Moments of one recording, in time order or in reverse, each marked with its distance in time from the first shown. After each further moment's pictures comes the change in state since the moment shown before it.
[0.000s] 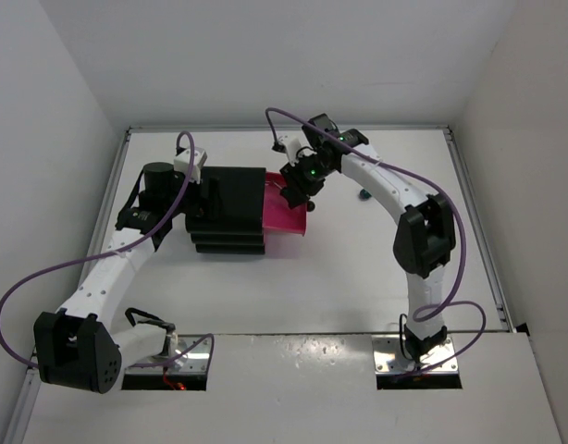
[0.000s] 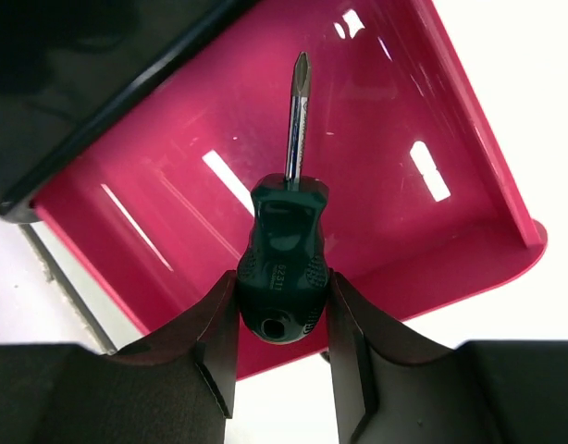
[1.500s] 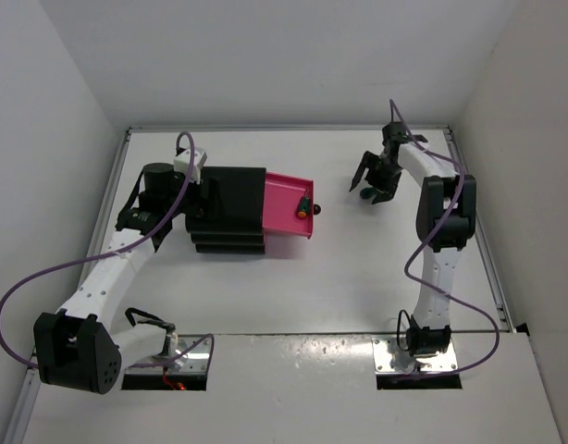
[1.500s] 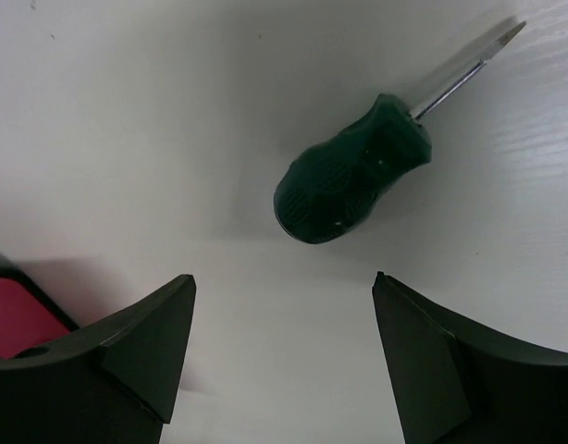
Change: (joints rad) left arm 0.000 -0.003 -0.006 0.009 0.000 0.000; right arm -0.474 0.178 -0.119 0.113 0.250 0.764
